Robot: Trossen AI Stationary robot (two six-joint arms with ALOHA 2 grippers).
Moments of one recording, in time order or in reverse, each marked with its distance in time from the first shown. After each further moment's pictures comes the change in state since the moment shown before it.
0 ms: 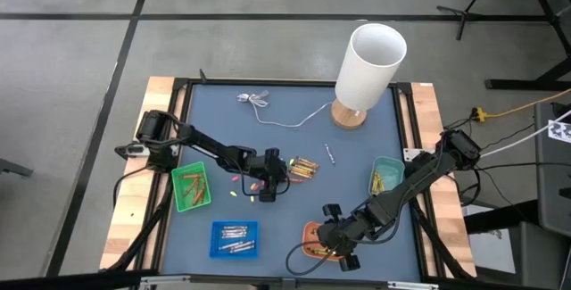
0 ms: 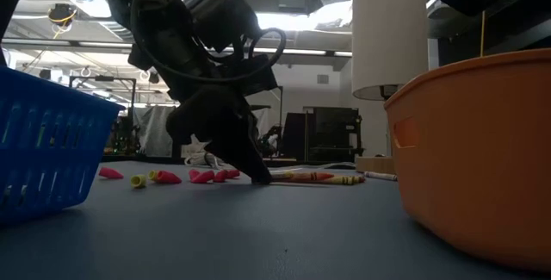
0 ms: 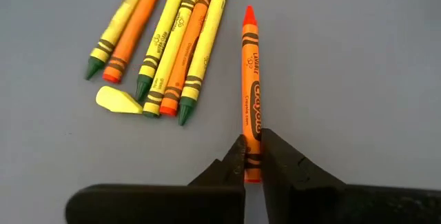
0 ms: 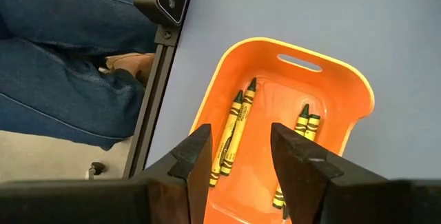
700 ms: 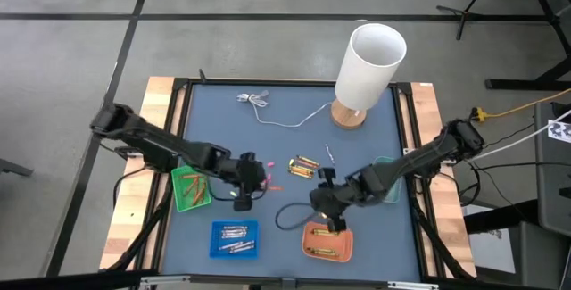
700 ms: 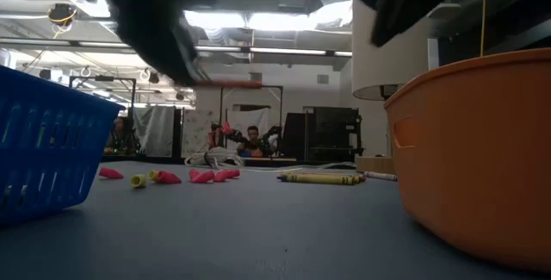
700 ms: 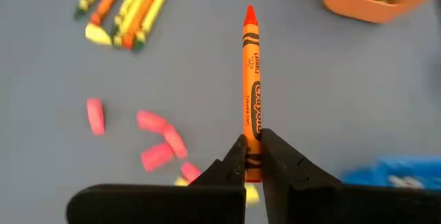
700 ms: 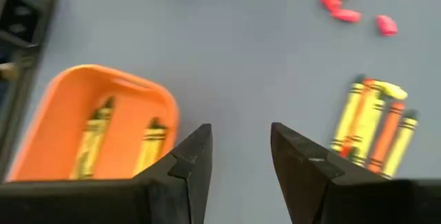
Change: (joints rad) left arm -0.158 -0.435 -0.002 -0.442 0.009 -0.306; right arm -0.212 -0.094 0.000 -0.137 0.144 -0.211
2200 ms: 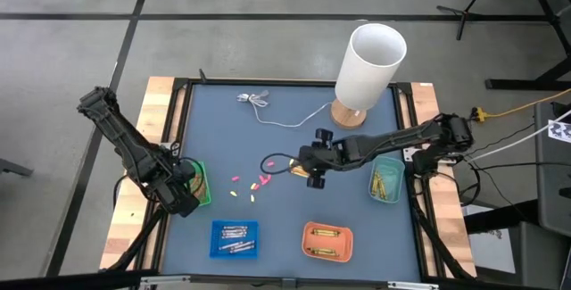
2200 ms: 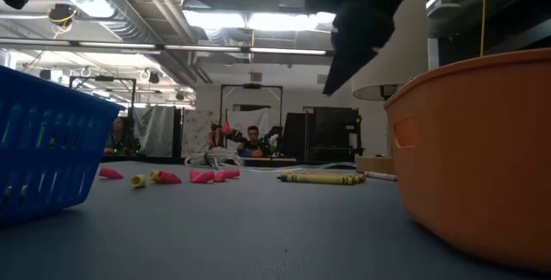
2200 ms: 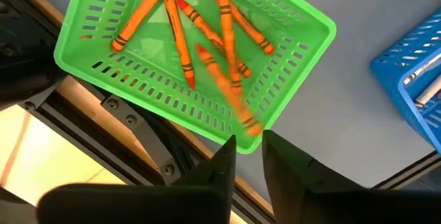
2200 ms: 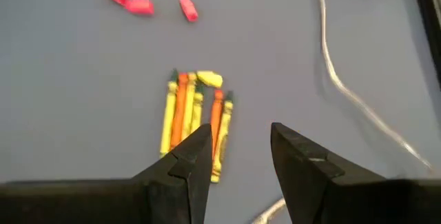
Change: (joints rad) left arm -0.533 -0.368 0.001 -0.913 0.078 -1.352; right arm -0.286 0.052 0.000 -0.021 0.216 -0.049
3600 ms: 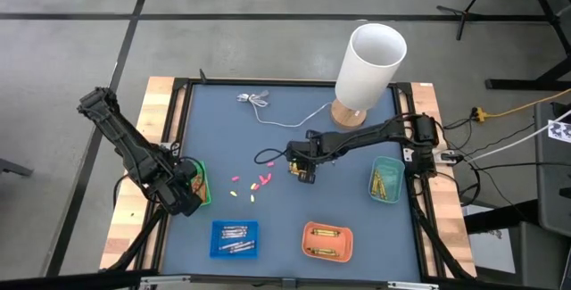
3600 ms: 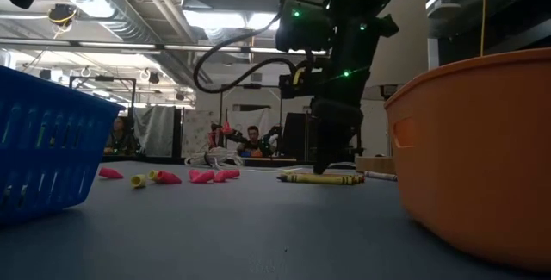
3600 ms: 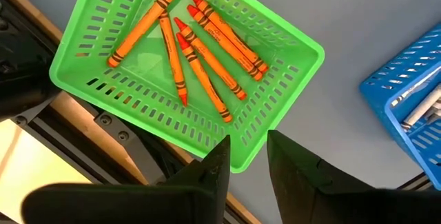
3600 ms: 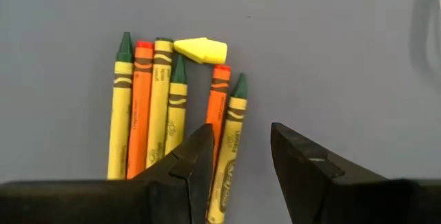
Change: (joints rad) left arm 0.000 0.014 0.000 0.016 -0.064 -0.023; right arm -0.144 0.273 0.002 0.101 -0.168 -0.056
